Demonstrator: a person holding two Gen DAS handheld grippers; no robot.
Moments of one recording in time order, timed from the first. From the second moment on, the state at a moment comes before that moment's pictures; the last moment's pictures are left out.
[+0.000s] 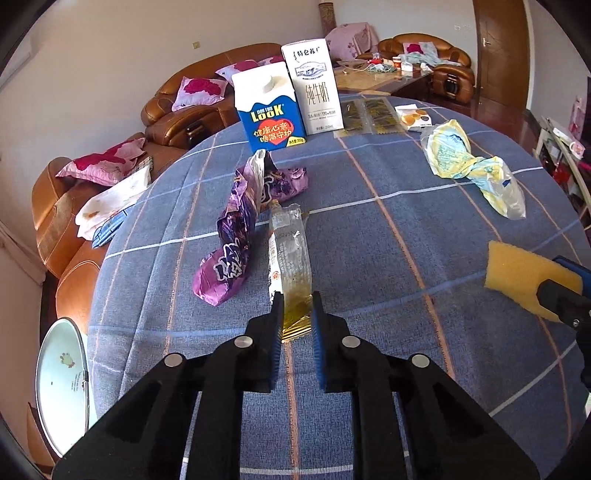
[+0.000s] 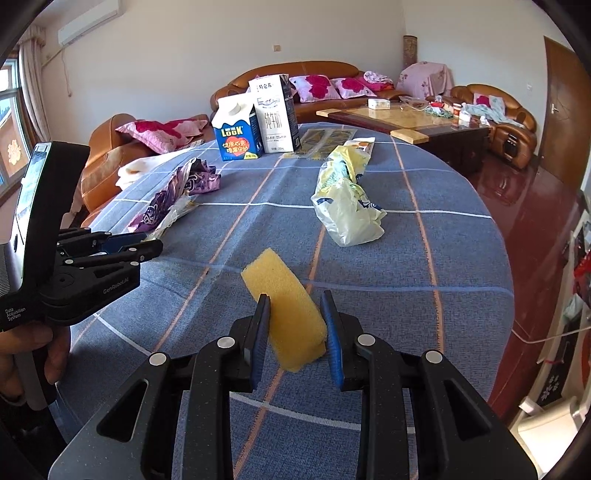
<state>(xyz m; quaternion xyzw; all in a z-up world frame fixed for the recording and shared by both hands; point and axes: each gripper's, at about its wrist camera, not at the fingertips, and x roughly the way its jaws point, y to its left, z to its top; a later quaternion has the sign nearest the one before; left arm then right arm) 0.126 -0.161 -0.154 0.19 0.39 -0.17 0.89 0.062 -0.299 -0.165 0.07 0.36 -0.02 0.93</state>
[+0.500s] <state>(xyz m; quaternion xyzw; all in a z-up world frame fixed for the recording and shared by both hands) 0.096 -0.110 -0.102 0.14 0.33 -0.15 0.92 0.062 -0.290 -0.149 0.08 0.33 -0.01 0.94</state>
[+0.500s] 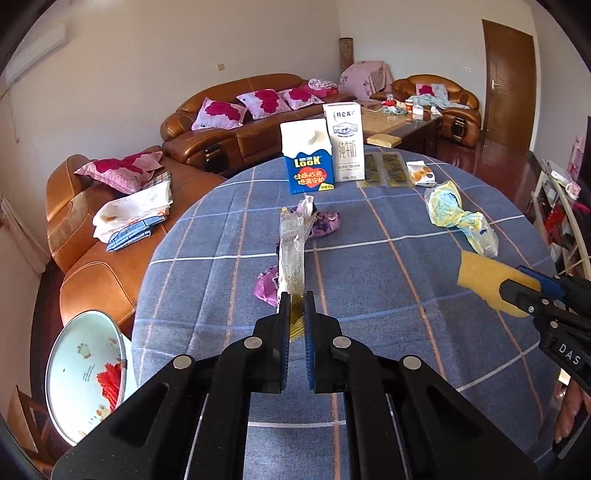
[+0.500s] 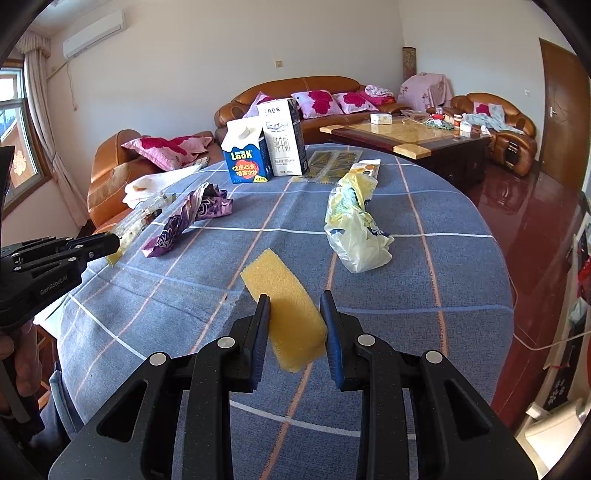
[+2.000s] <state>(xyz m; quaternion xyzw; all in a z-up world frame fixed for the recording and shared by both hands) 0.109 0.065 -0.072 0.06 0.29 0.06 0.95 0.190 -0.109 -0.101 0.00 0.26 0.16 0.95</state>
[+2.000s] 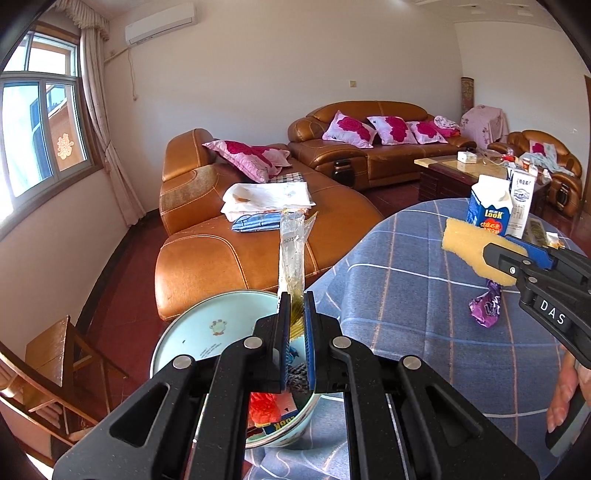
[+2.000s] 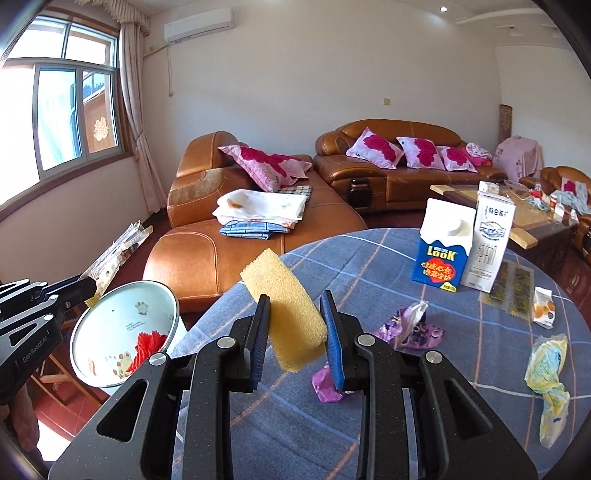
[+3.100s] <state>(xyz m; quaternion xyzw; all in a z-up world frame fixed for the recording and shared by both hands) 0.103 0.128 -0.074 0.07 0.30 0.15 0.94 0.218 -0.008 -0.108 -0.05 0.24 0.25 0.94</state>
